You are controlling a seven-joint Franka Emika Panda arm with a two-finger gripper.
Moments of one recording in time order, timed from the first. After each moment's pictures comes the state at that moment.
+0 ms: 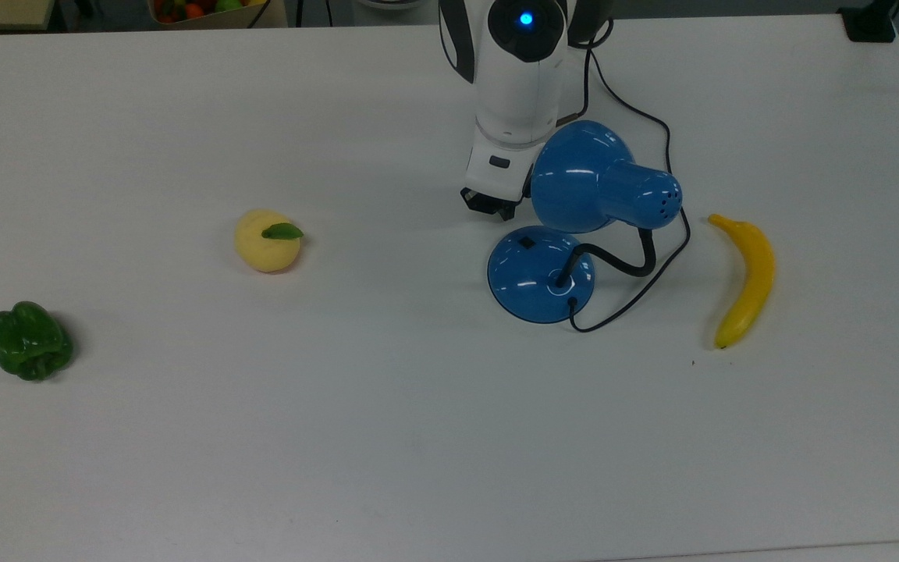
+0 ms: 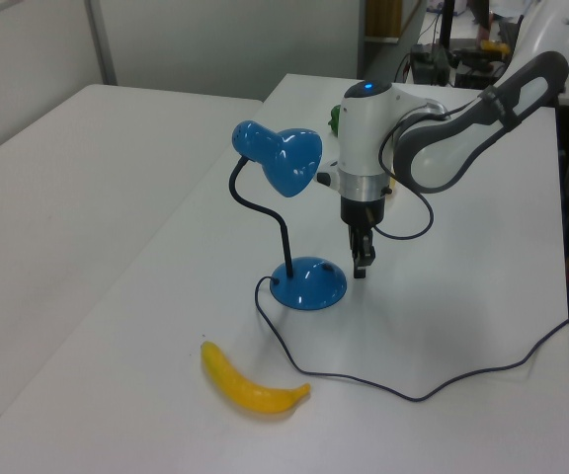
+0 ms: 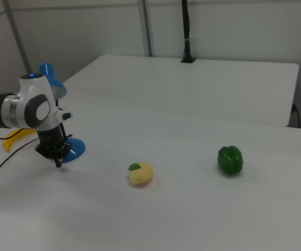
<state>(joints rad) 0.17 0.37 0.19 -1.89 -0.04 2.25 -0.14</state>
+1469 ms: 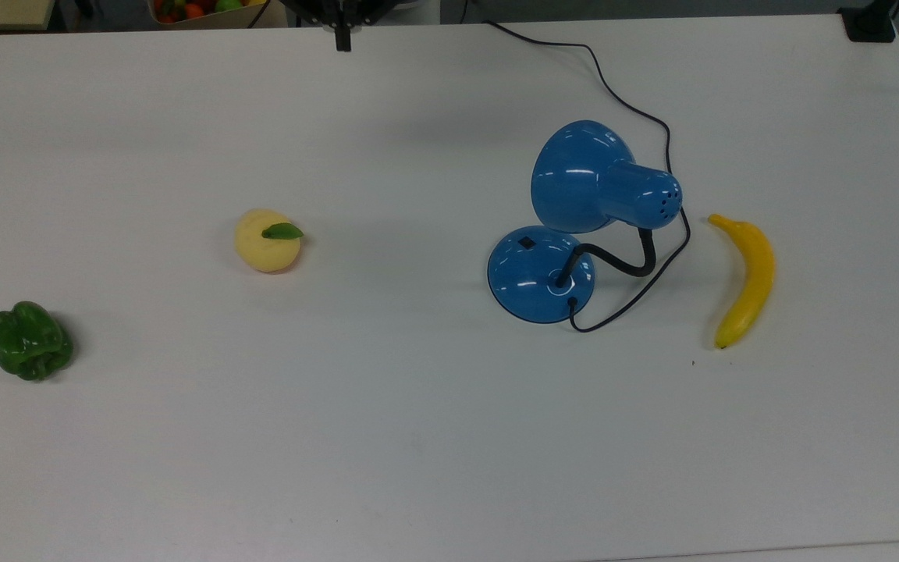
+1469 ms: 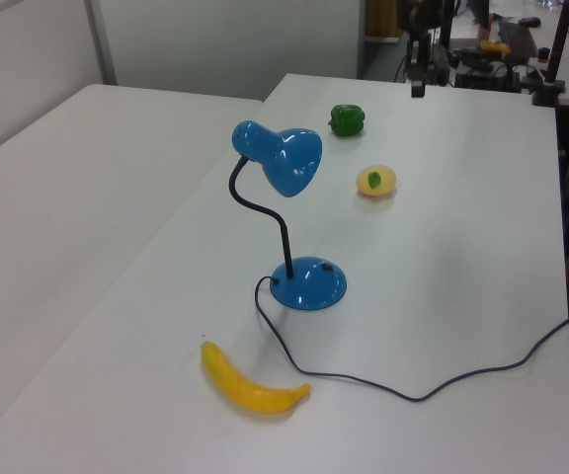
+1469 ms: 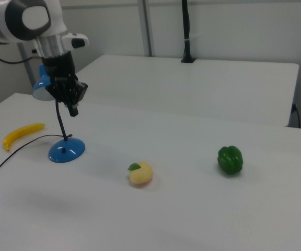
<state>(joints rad) -0.08 0.05 0.17 -1.58 -0.09 1.58 -0.03</state>
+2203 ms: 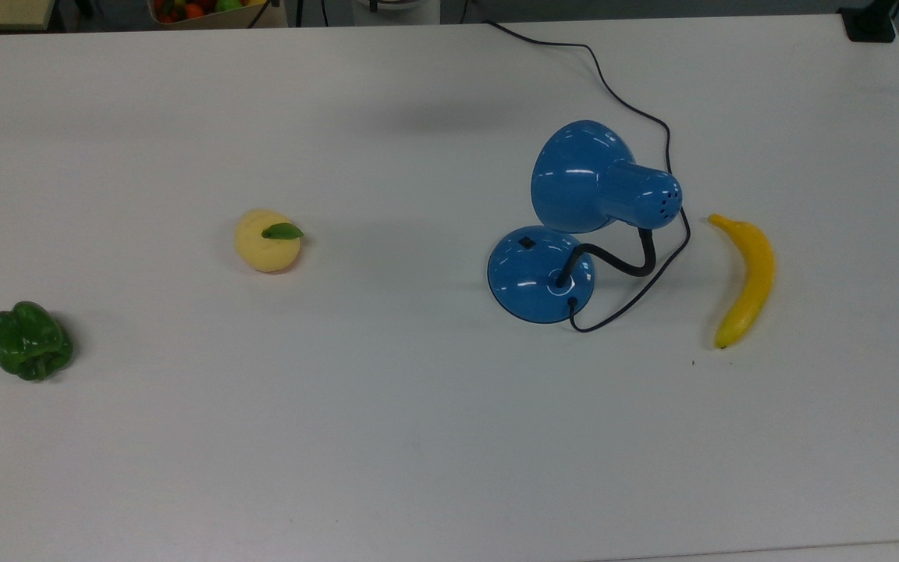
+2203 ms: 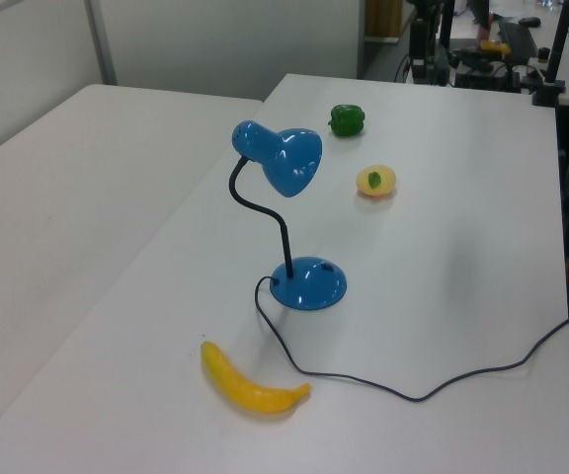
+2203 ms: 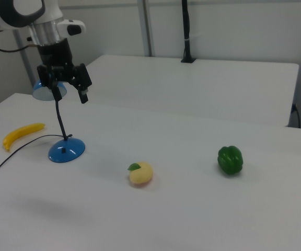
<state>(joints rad) 0.05 0.03 0.02 -1.53 -0.09 1.53 -0.02</state>
